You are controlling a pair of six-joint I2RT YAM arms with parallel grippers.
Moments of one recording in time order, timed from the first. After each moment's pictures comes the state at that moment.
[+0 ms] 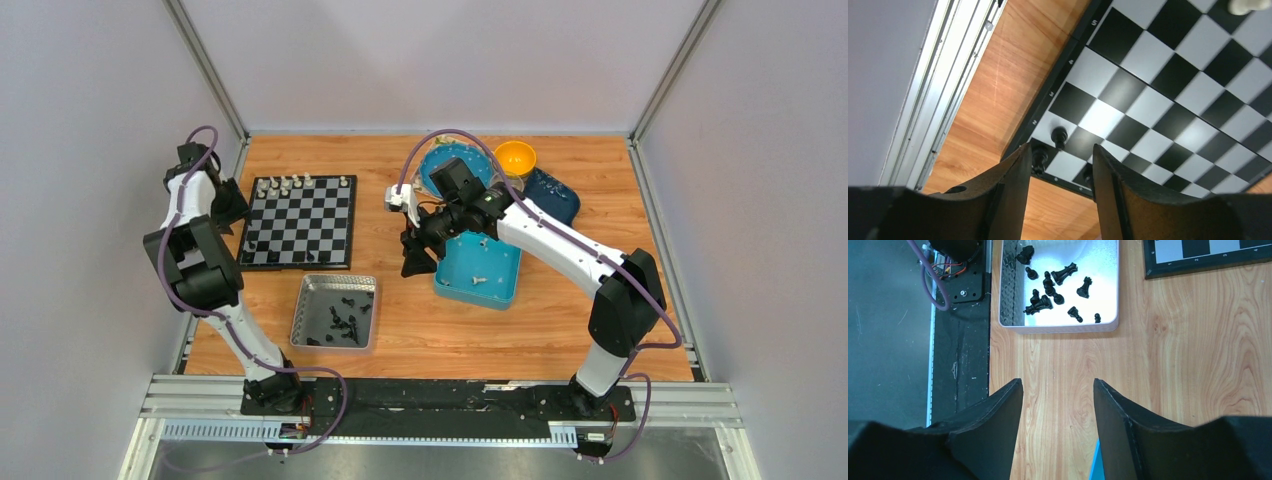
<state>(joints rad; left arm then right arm) 0.42 1.93 1.55 -0.82 0.00 -0.15 0.76 1.72 1.53 -0.67 -0.77 -0.38</state>
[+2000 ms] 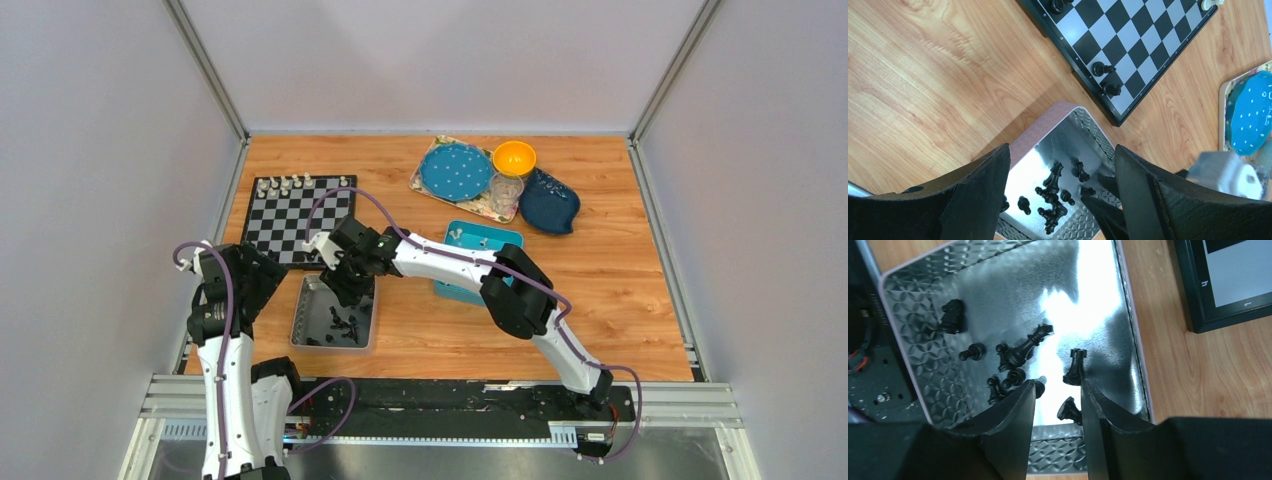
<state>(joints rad) 0.28 0.63 0.71 -0.85 -0.01 -0.73 1.07 2.28 1.90 -0.57 -0.30 -0.02</state>
